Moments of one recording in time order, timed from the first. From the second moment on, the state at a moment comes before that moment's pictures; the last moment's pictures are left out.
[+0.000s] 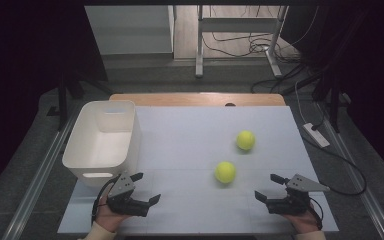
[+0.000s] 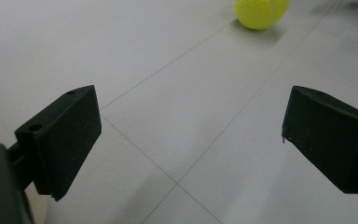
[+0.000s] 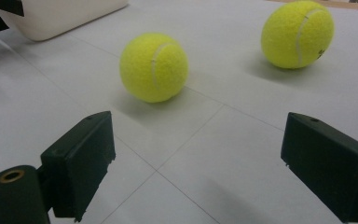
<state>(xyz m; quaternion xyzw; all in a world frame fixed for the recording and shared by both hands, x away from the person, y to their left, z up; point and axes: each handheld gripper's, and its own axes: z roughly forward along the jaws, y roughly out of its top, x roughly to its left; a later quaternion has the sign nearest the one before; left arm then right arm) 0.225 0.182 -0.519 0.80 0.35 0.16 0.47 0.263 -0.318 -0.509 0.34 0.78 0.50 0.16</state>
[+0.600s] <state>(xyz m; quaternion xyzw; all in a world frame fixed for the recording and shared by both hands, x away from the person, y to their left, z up) 0.224 0.179 -0.518 0.79 0.35 0.15 0.47 0.269 -0.316 -0.510 0.34 0.78 0.51 0.16</state>
